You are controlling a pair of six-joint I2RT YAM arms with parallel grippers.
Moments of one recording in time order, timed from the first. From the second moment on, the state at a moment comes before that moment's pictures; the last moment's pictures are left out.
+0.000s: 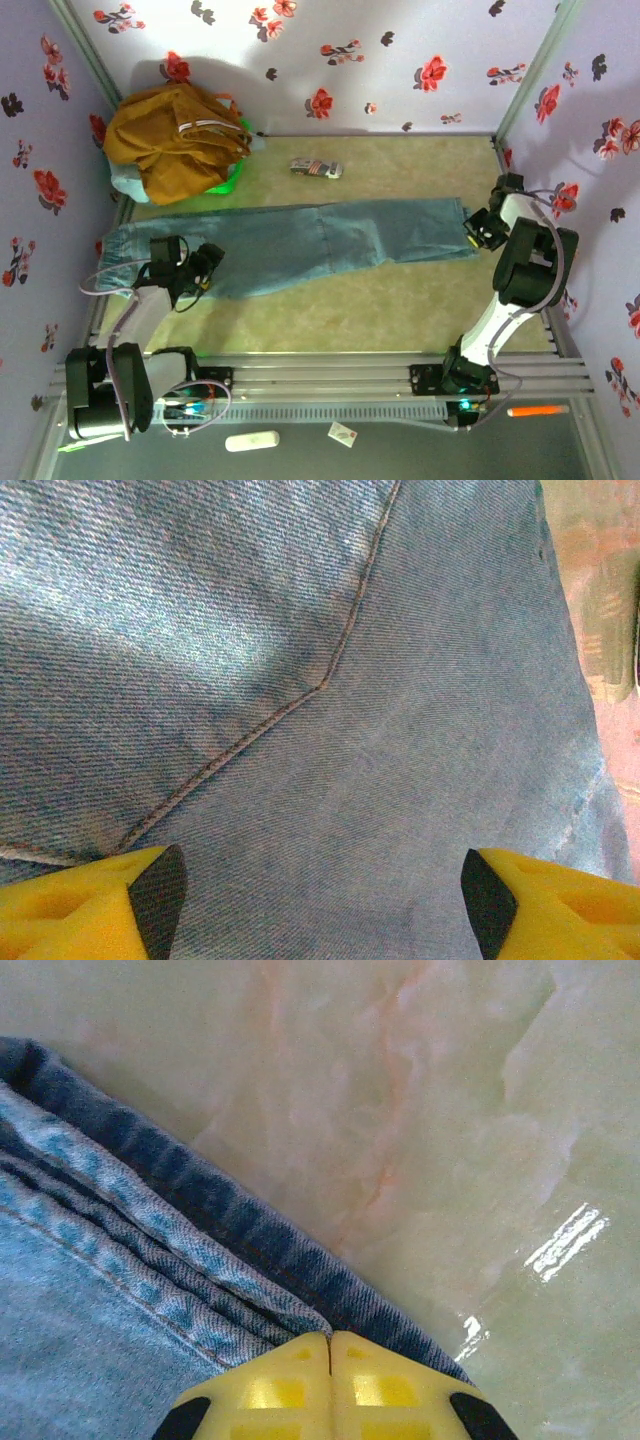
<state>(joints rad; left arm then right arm) 0.03 1.08 0.44 -0.26 0.32 -0.93 -0.32 1.82 1.22 -0.74 -0.10 0.64</state>
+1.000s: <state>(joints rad) 0.03 1.09 0.42 -0.21 0.34 -0.93 -0.31 1.82 1.17 -0.71 -0.17 0.67</state>
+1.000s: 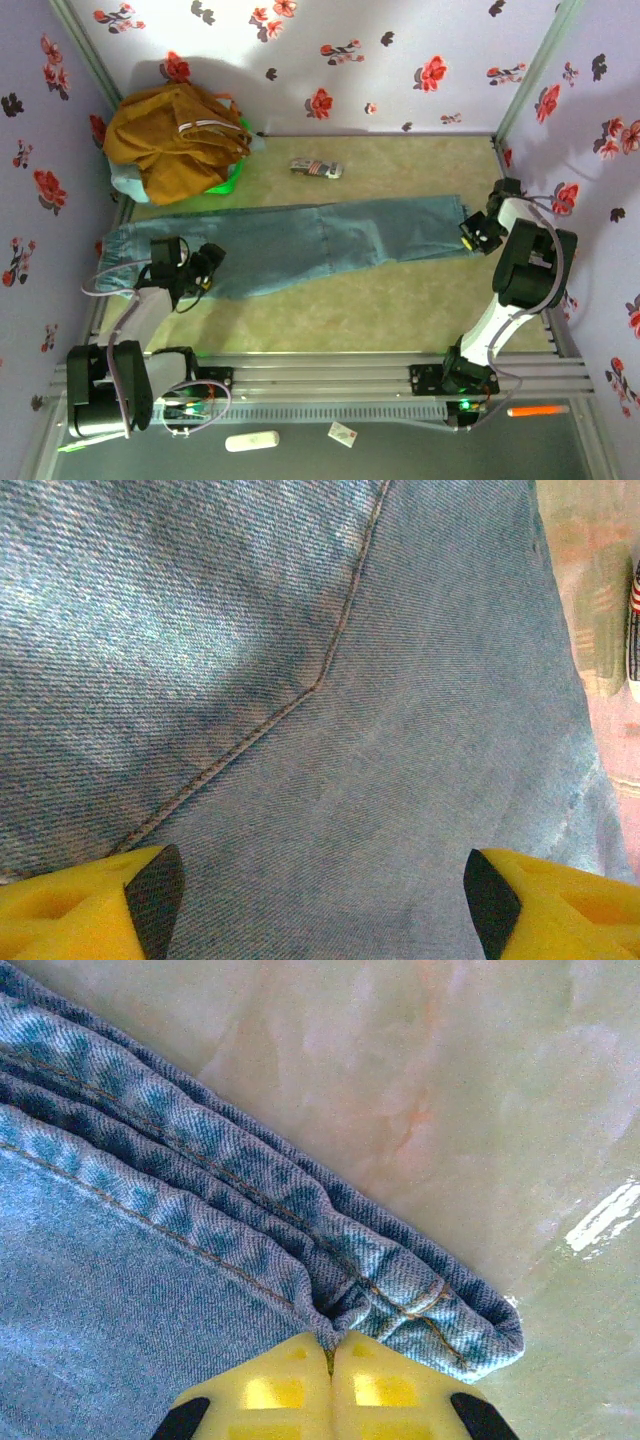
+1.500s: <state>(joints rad) 0.03 1.07 0.42 -0.22 0.35 -0.93 -0.33 1.57 1.16 -0.75 -0.07 0.66</state>
